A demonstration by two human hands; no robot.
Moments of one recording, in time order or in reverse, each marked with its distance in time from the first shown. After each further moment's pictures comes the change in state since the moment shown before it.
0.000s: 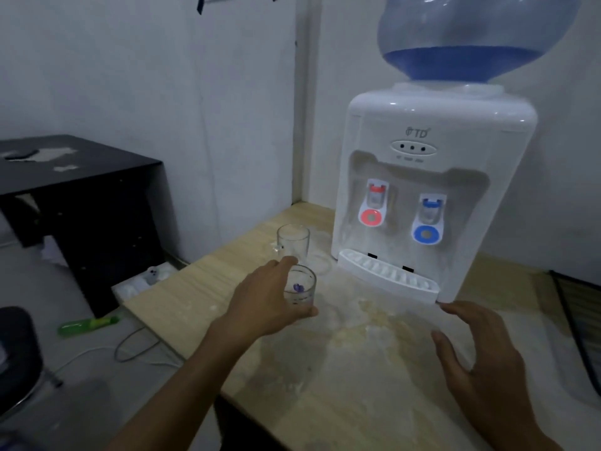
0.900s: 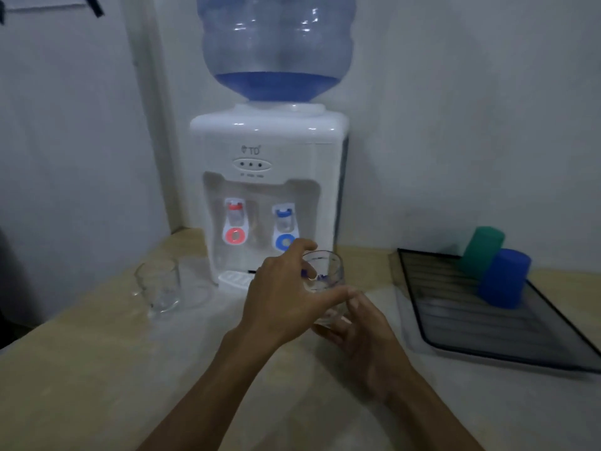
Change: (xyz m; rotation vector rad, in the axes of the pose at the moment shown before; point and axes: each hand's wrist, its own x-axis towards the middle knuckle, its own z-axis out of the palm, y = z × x) left_hand 0.016 0.206 0.049 -0.441 0.075 0.392; right_hand 0.013 0.029 -0.027 1.269 -0.107 0.742
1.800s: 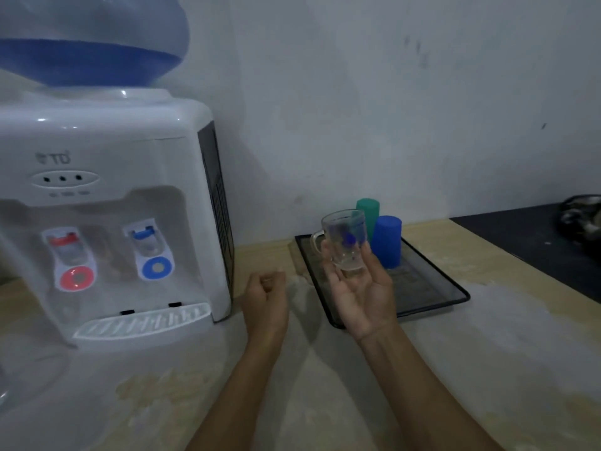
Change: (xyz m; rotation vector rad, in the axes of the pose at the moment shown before) left_hand 0.036 0.012 0.186 -0.726 -0.030 -0.440; right_hand 0.003 -0.078 -0.088 0.762 0.424 -0.369
